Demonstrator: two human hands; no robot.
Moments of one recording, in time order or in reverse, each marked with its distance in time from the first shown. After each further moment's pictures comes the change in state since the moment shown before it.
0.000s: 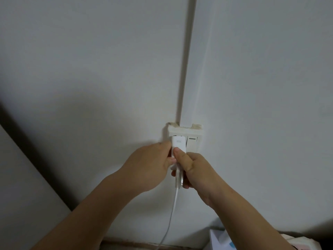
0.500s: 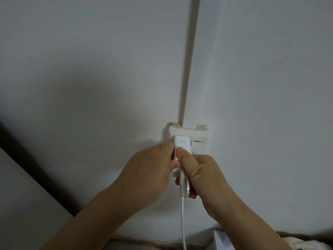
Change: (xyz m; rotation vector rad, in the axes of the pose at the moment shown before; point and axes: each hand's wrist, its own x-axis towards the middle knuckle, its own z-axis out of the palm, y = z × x) left_hand 0.006 0.001 0.001 0.003 0.015 -0.031; right_hand 0.011 0.002 -0.002 0.101 0.062 -0.033
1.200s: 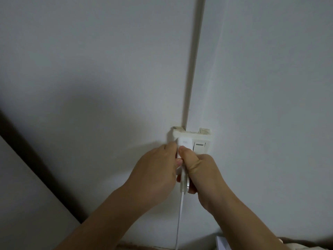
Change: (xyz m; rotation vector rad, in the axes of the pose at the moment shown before) left_hand -0.001 0.002 0.007 0.019 0.083 -0.026; right_hand 0.005 -0.005 0.009 0.033 0.076 0.047
